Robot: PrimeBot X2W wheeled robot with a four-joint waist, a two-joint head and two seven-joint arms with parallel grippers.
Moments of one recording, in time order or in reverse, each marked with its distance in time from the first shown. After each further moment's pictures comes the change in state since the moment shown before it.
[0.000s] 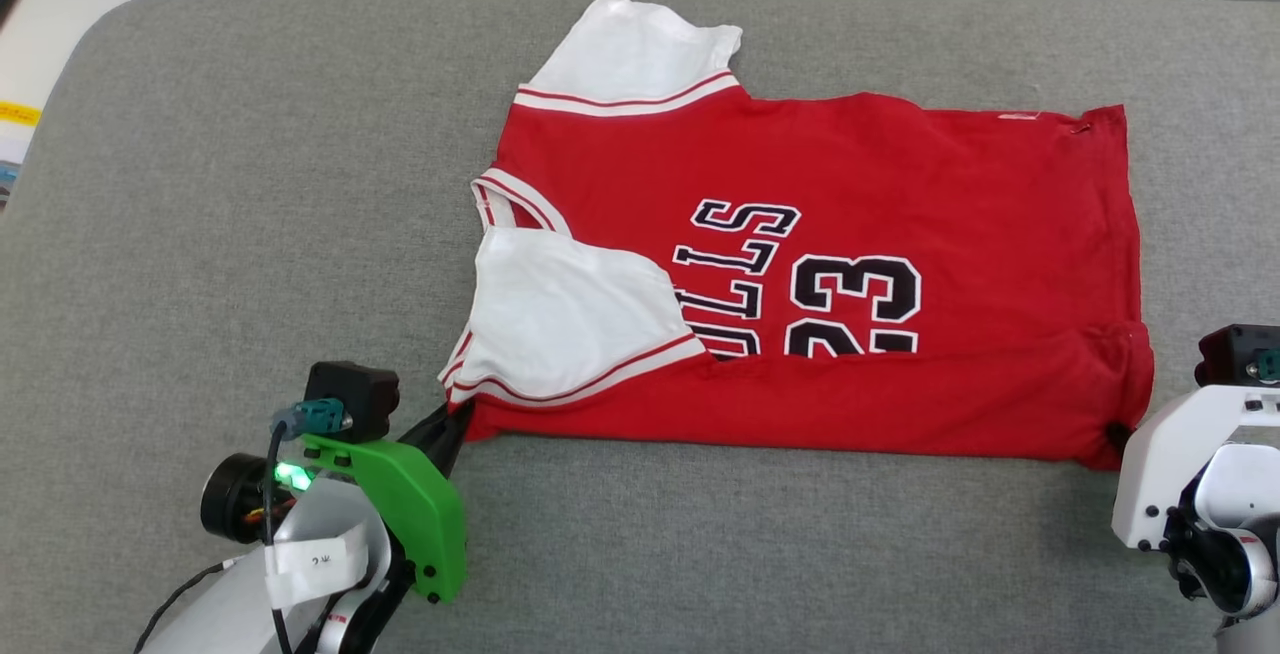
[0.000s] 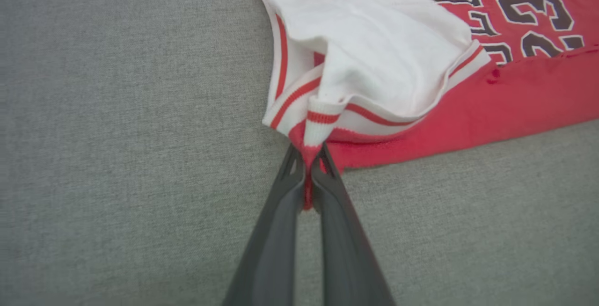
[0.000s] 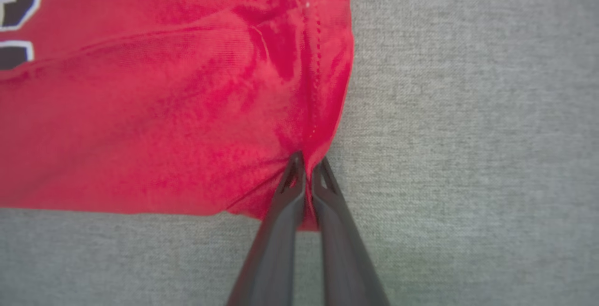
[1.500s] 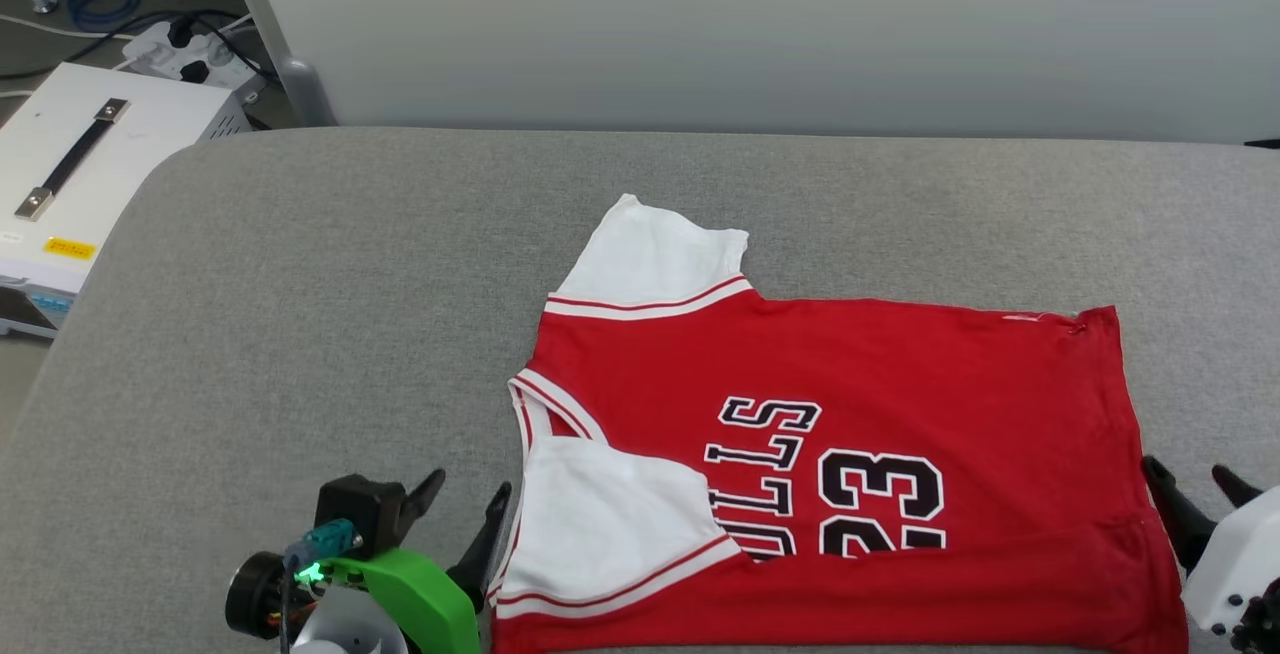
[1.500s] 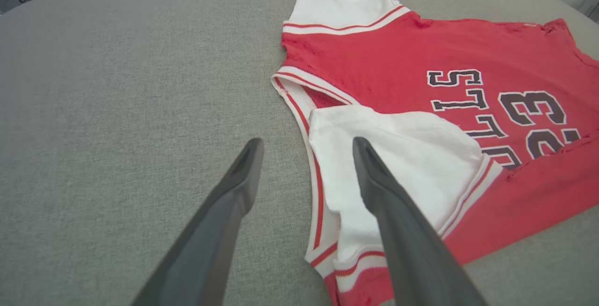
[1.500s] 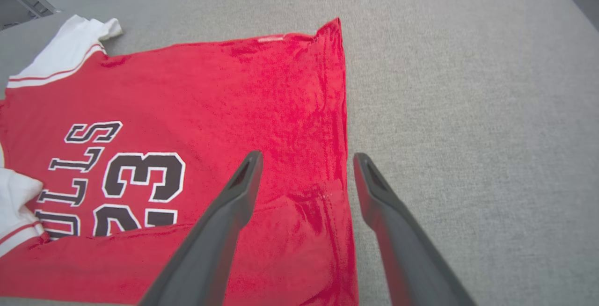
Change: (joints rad) left arm 0.138 -0.049 -0.043 0.104 0.023 -0.026 -0.233; right arm 0.230 -0.098 -0.010 -0.168 0.222 -0.001 -0.222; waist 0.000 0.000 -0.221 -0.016
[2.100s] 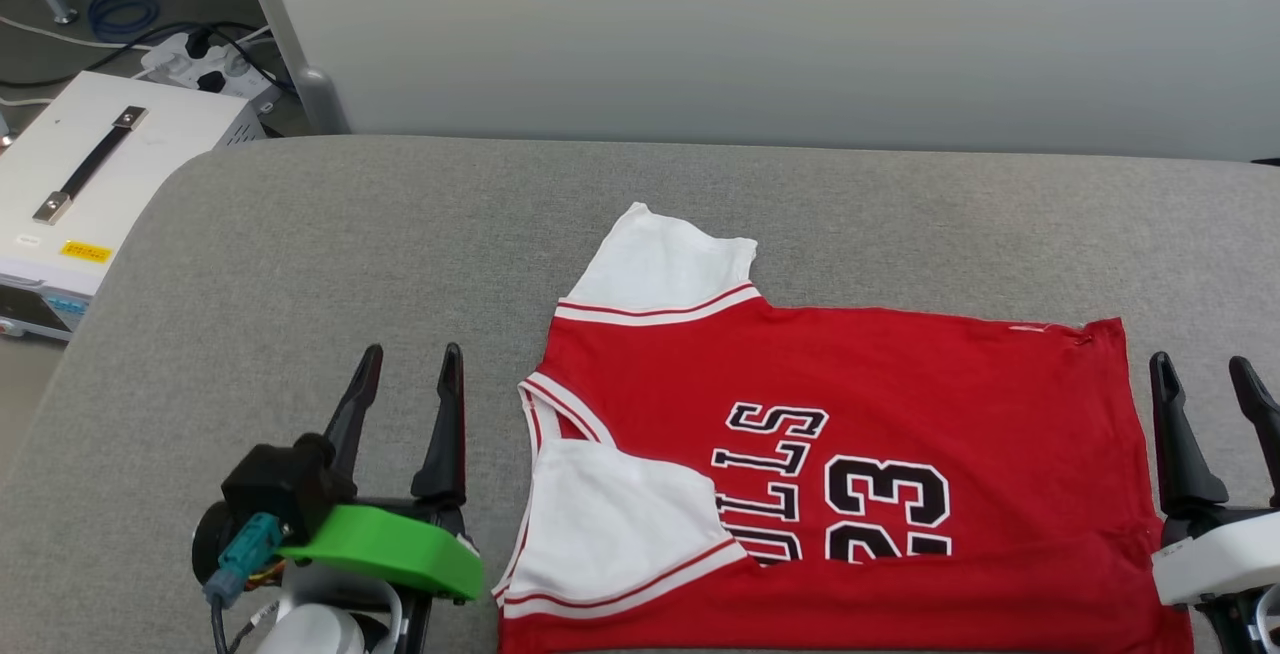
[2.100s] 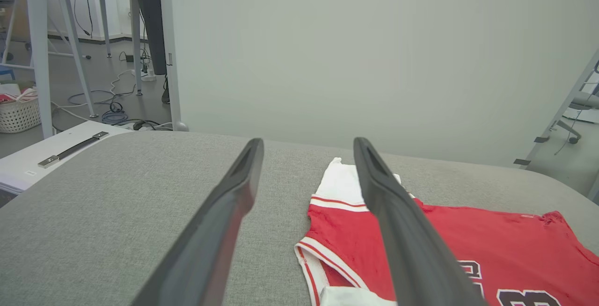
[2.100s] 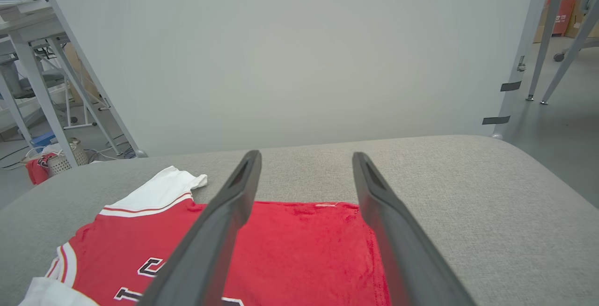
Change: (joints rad) left arm 0.071 -0.208 0.350 -0.149 0.211 0.000 -0.192; right arm 0.018 0.048 0.063 -0.112 -0.031 0.000 -0.540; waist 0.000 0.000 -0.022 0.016
